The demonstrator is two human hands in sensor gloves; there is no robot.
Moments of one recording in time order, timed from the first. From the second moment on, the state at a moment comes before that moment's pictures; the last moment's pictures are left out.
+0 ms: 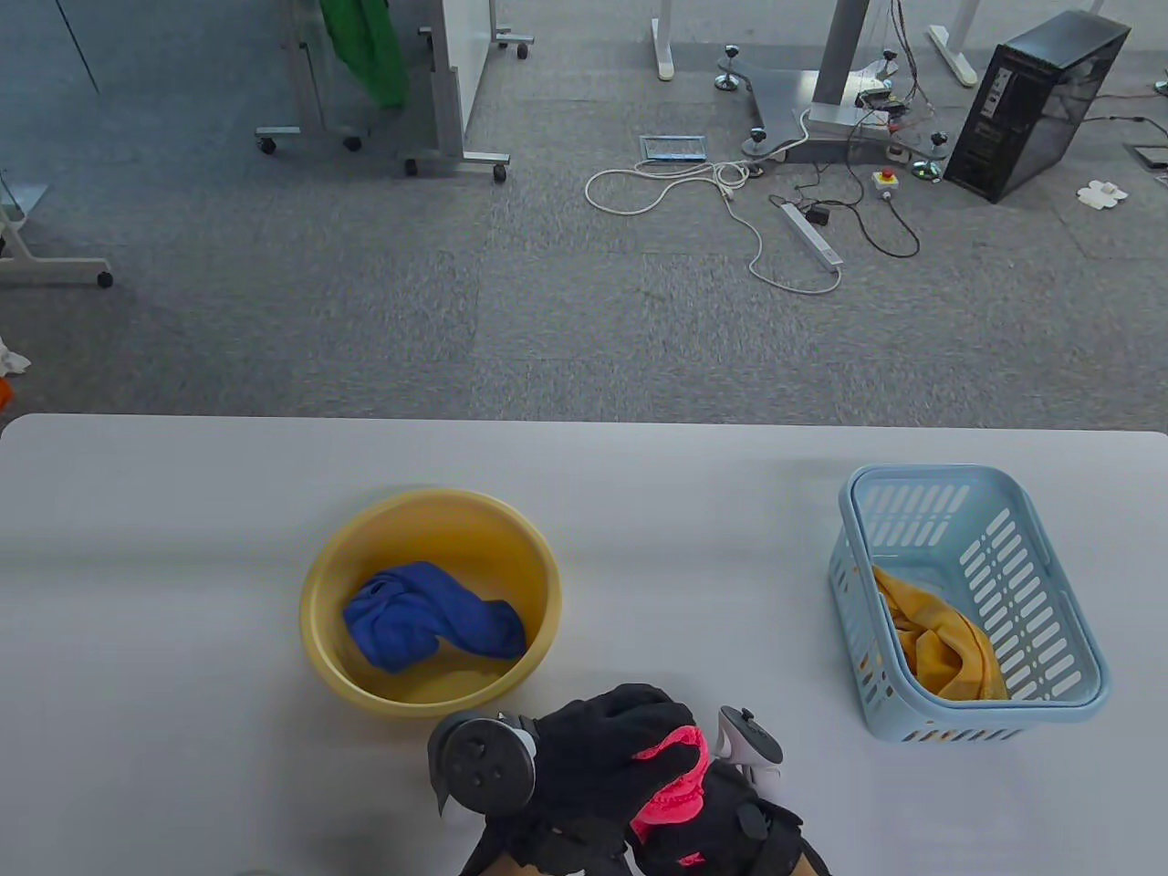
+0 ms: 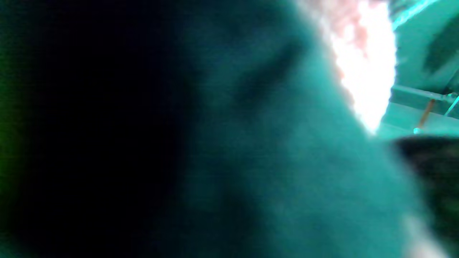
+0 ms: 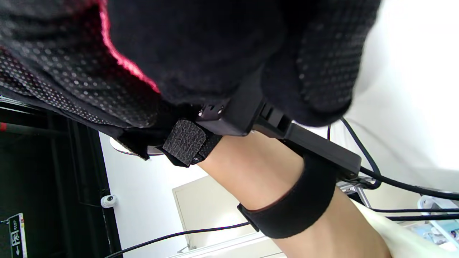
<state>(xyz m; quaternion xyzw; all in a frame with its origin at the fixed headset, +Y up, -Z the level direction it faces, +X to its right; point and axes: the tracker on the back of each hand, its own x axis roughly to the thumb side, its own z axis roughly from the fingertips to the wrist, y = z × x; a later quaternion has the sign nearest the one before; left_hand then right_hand) -0.070 -0.666 -0.231 0.10 -0.36 0.51 0.77 0.094 -0.781 -0.226 0.28 0.44 0.41 0.75</state>
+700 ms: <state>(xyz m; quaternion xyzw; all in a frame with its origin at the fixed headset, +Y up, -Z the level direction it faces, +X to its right) -0.072 -0.686 -0.239 0.09 -0.29 0.57 0.77 0.127 -0.762 -0.233 0.21 0.29 0.64 0.68</state>
